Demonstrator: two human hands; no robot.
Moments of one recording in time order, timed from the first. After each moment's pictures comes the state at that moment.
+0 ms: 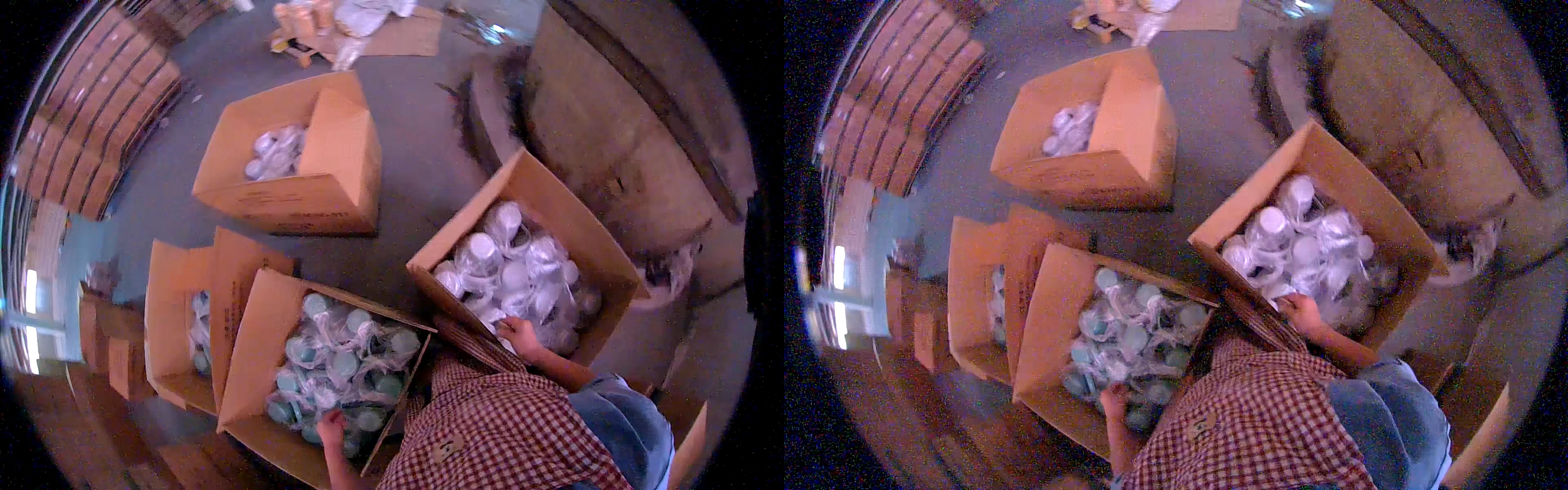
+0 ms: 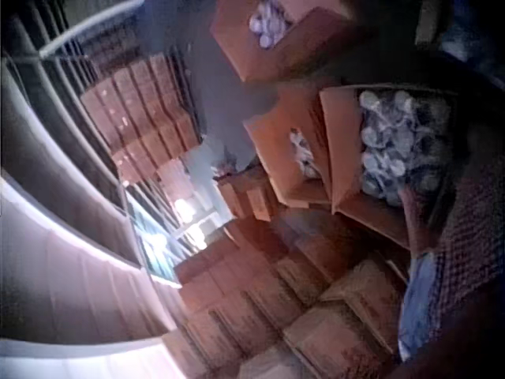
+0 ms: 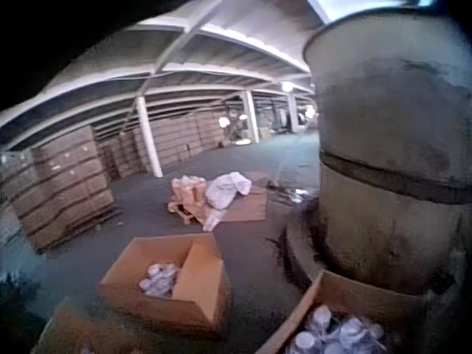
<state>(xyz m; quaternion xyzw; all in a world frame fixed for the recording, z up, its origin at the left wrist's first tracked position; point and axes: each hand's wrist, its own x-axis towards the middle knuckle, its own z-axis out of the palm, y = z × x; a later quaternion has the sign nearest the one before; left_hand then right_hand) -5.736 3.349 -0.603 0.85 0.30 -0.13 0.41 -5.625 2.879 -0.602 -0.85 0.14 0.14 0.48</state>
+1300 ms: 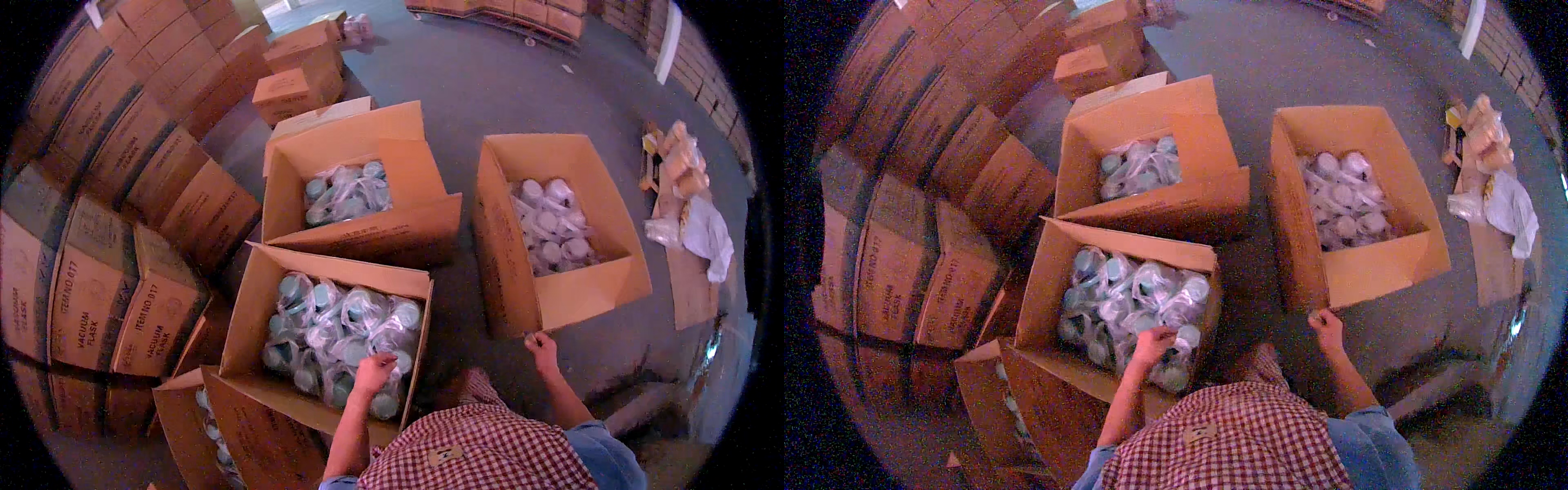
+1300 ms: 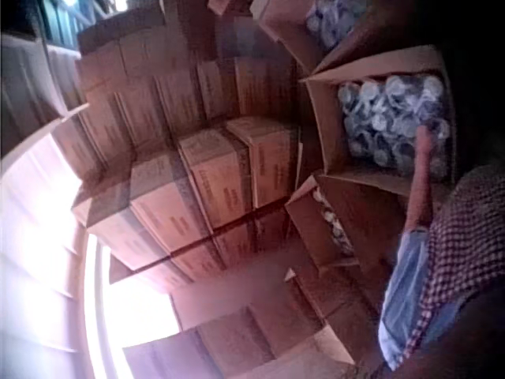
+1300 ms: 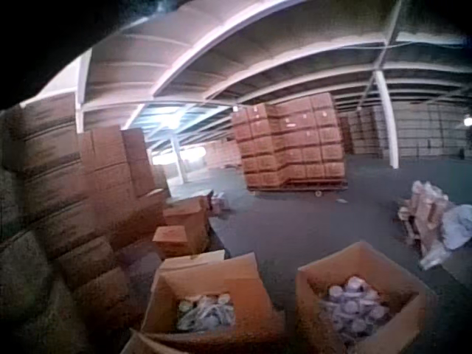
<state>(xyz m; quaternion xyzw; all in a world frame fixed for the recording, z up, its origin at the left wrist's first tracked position) -5.482 3.305 -0.592 0.71 0.54 0.11 0.44 -5.100 3.151 -0.622 -0.77 -0.35 0.30 0.44</state>
